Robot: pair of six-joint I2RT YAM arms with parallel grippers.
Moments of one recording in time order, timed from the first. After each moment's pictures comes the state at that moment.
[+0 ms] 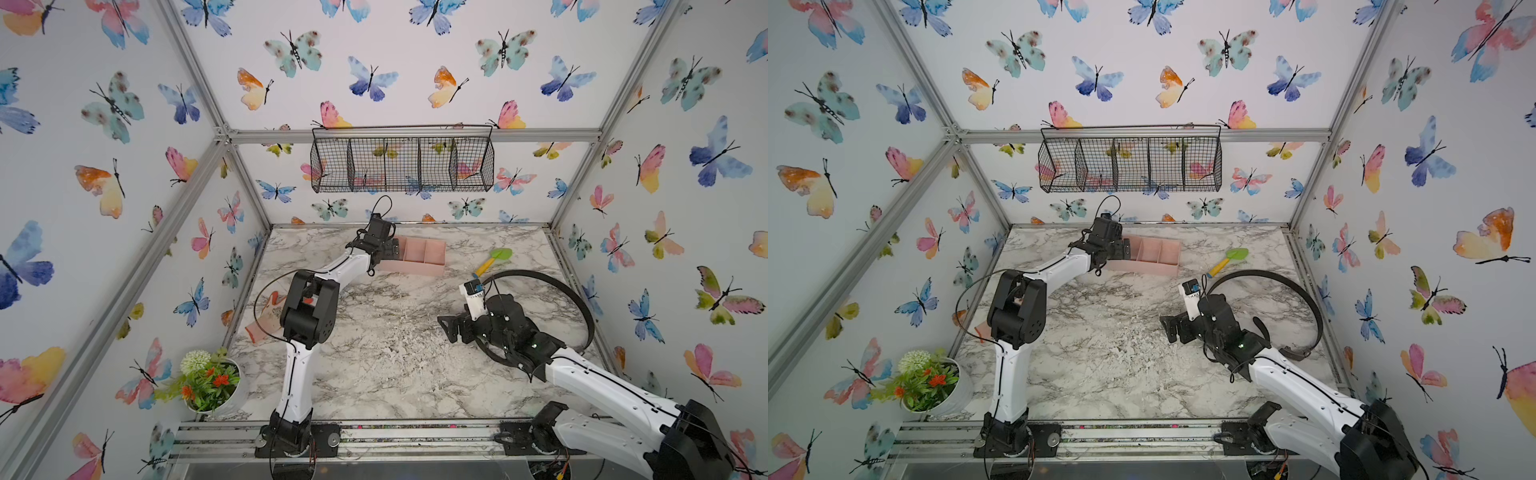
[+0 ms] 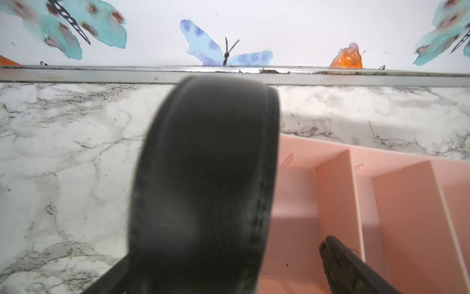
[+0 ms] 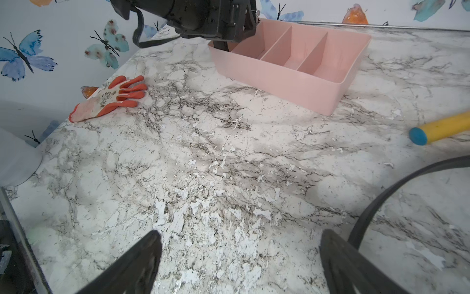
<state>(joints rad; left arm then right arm) -0.42 2.18 1.74 -0.29 -0.23 -0.32 0.69 1.05 0.60 -0.11 -0.03 0.23</state>
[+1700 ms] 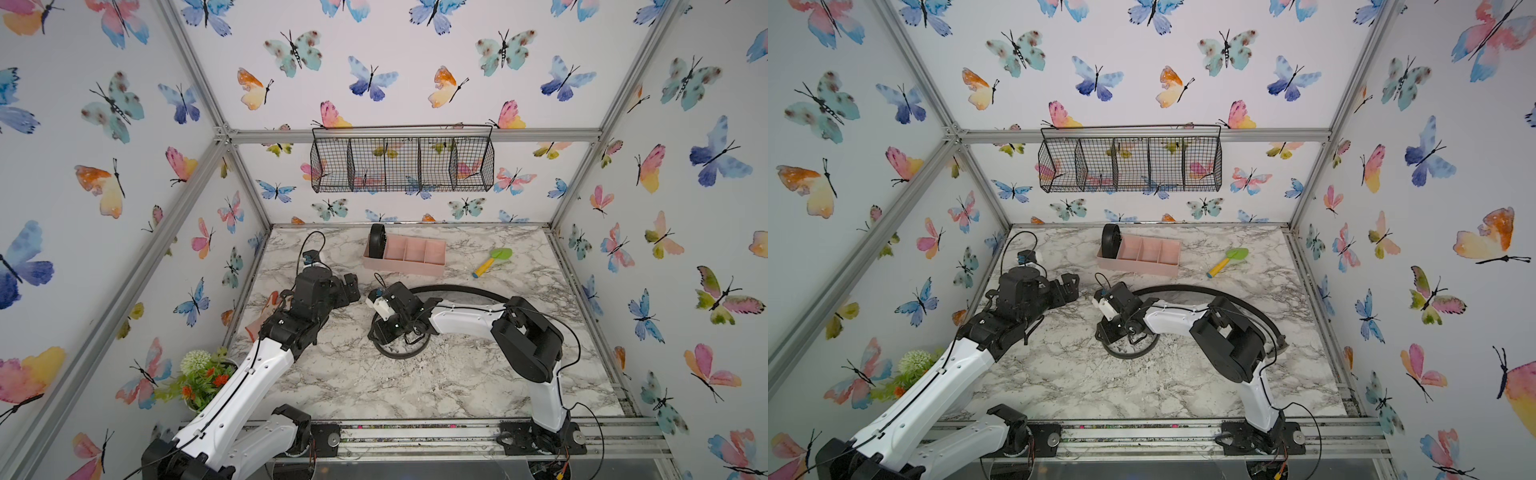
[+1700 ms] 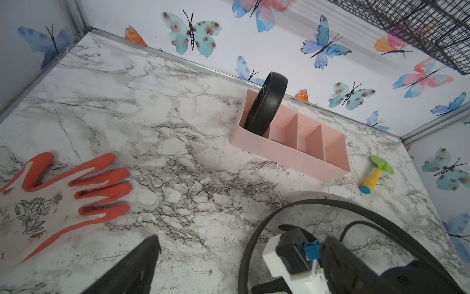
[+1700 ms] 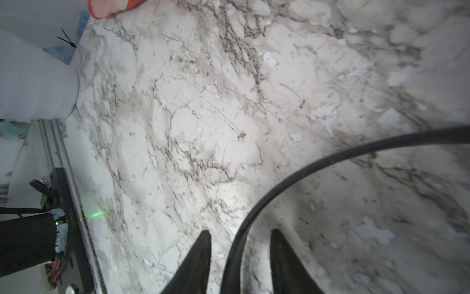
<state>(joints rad) -0.42 0.97 0.86 -0.42 -0.21 -0.52 0.94 1.99 1.28 -0.21 -0.32 0.33</state>
